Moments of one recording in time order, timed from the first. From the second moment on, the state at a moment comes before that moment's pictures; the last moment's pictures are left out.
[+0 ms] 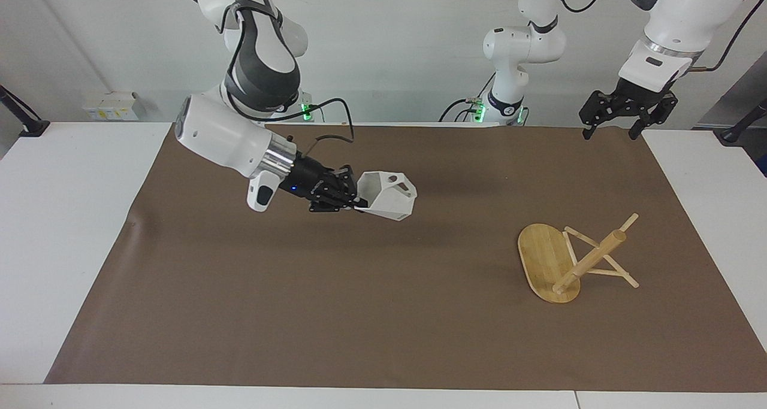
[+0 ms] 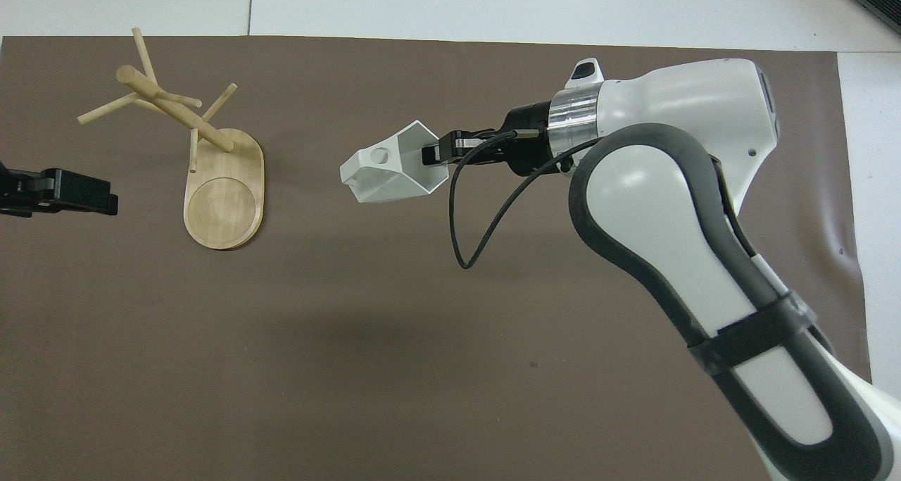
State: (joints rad) left arm -0.08 -0.07 -0.01 -1.60 -0.04 1.58 -0.07; right arm 0.17 0.31 0.26 -1.59 0.92 2.18 -0.18
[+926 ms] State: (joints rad) left arm -0.08 -0.08 -0.01 -1.67 -0.25 1.71 0.69; right arm 0.22 0.31 0.28 -1.58 1.12 2.20 -0.16
